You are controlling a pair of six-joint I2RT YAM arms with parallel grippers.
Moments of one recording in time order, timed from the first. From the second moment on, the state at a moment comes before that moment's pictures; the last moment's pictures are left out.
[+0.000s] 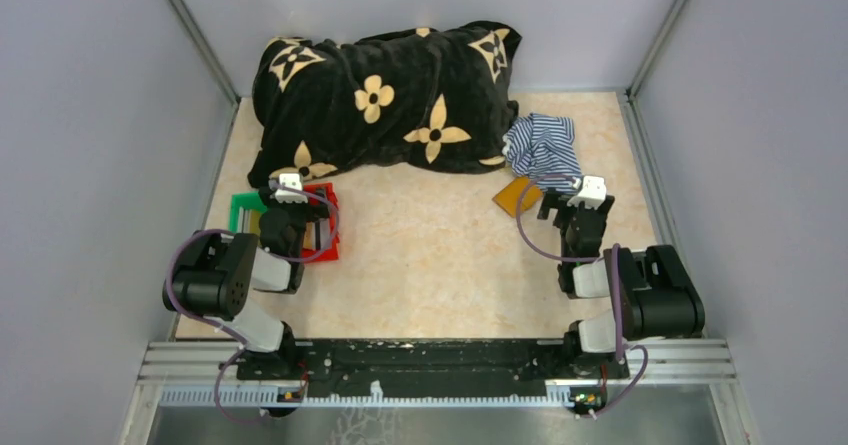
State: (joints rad) left arm -0.10 1.59 0.23 1.34 -0.12 0.07; right arm 0.06 1.44 0.17 1.16 0.24 0.03
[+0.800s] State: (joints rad) left arm -0.11 1.21 0.39 0.85 -0.14 0.00; right arm 0.10 0.88 0.34 0.67 -0.05 0.11
